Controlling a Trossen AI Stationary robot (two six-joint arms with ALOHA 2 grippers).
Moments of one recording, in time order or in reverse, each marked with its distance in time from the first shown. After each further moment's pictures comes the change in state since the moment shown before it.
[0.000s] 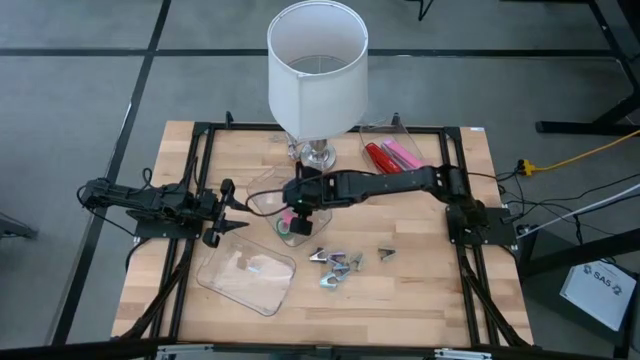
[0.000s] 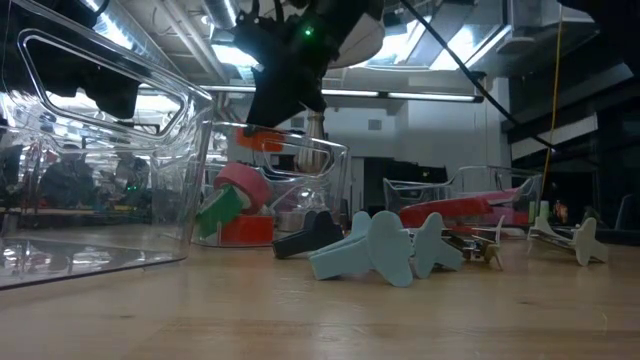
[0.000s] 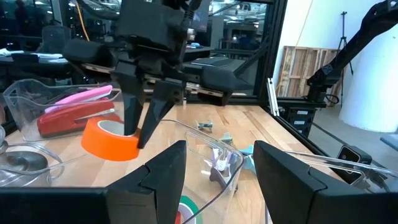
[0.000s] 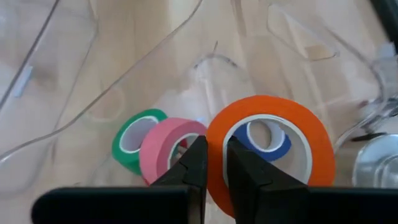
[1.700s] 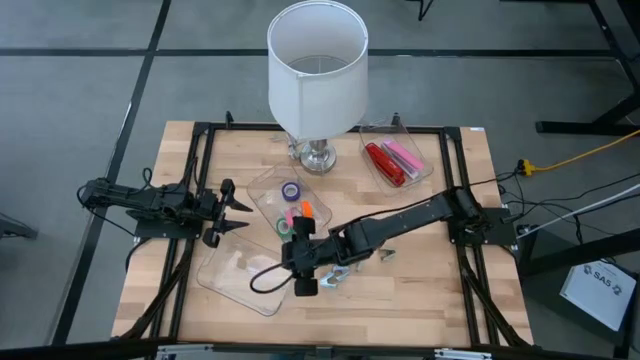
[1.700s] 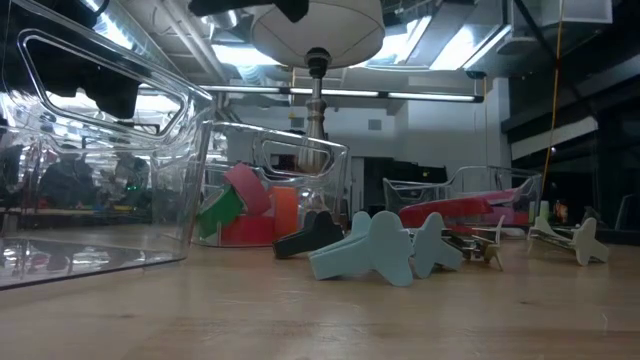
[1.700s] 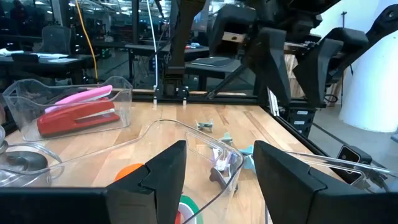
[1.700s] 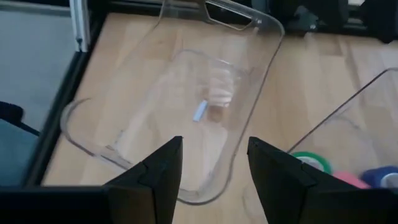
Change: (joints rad) left arm 0.000 0.000 0.000 0.000 0.000 0.000; right arm 0.315 -0.013 0.107 0.039 0.023 0.058
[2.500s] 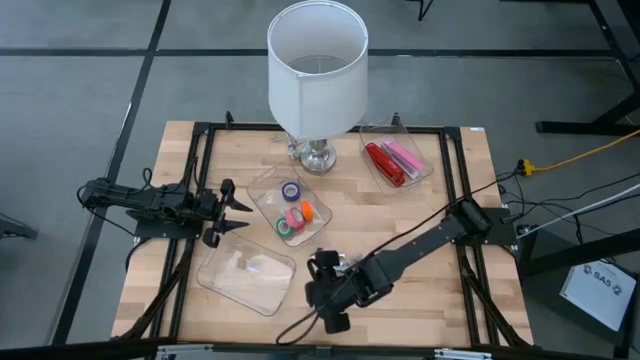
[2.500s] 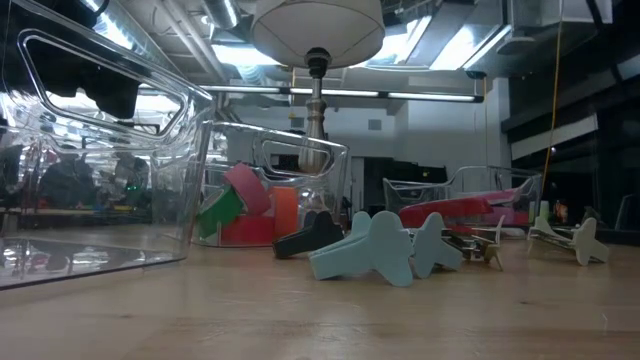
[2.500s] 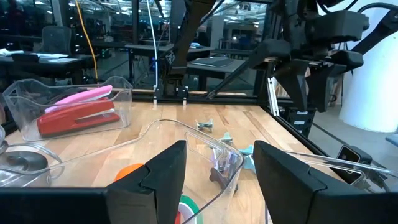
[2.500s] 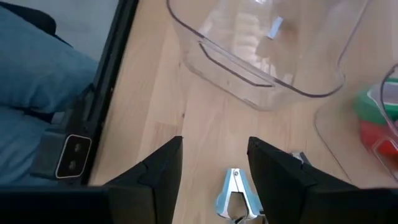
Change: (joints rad) left arm 0.000 0.000 0.000 0.000 0.000 0.000; right arm 0.185 0.001 -0.001 -0.256 -0.009 0.131
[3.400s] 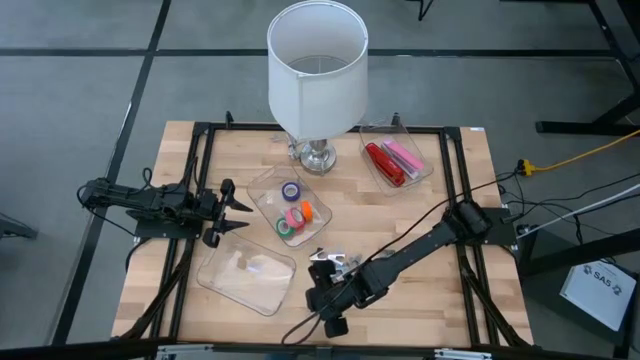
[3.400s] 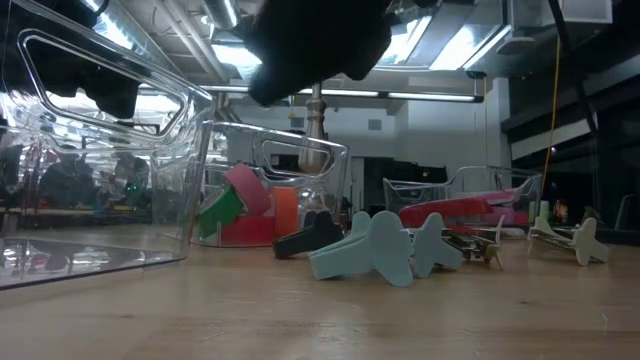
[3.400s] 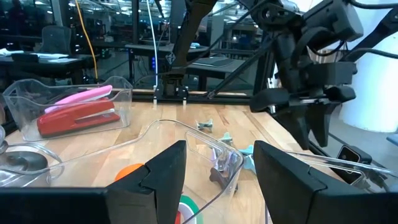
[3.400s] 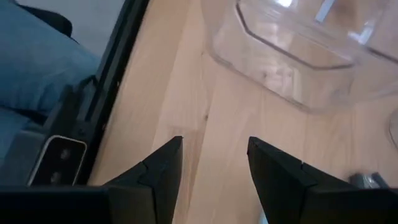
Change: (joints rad) left arm 0.000 0.000 0.000 0.000 0.000 0.000; right arm 0.000 0.010 -0.274 0.366 -0.061 -0.010
